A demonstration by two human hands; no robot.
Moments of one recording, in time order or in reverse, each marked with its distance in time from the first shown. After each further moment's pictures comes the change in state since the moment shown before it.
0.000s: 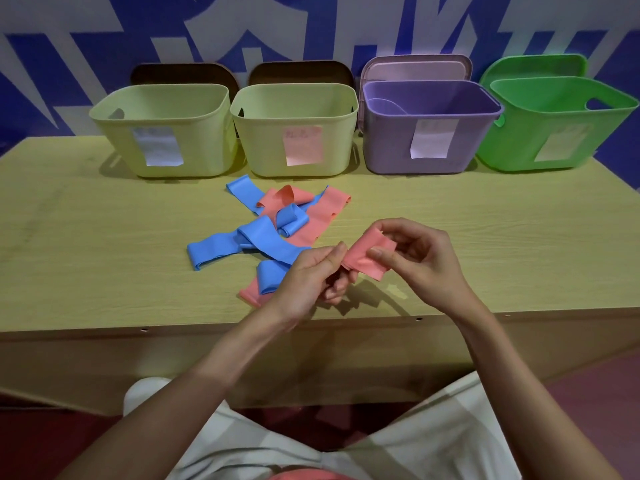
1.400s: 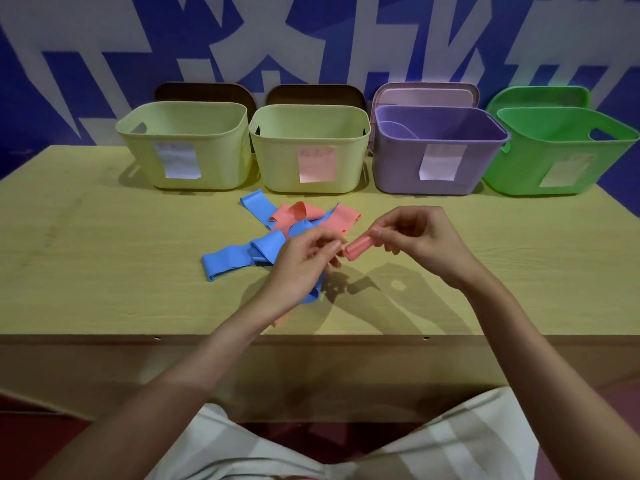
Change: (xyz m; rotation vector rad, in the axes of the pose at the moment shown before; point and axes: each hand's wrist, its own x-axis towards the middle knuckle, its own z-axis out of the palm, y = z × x) left_hand 0.015 0.018 -0.030 0.387 0.277 0.151; right_hand 0.052 -0.019 -0.009 -0.154 -0.091 0.124
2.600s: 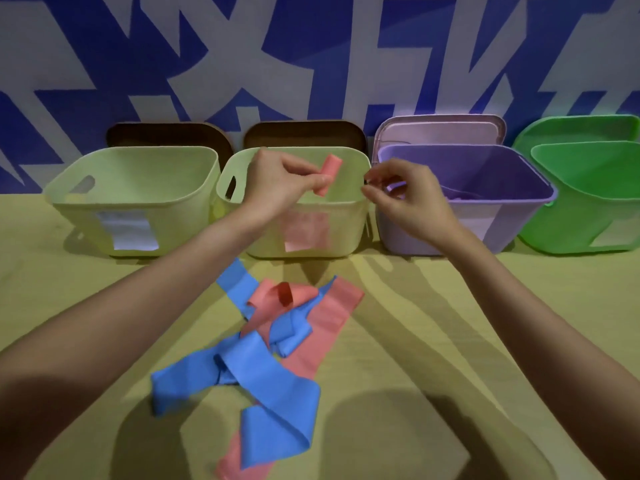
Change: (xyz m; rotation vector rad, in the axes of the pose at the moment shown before) left_hand 0.248 0.030 -0.052 0.282 0.251 -0.002; right_hand 0.207 0.038 -0.050 -0.471 0.253 -0.164
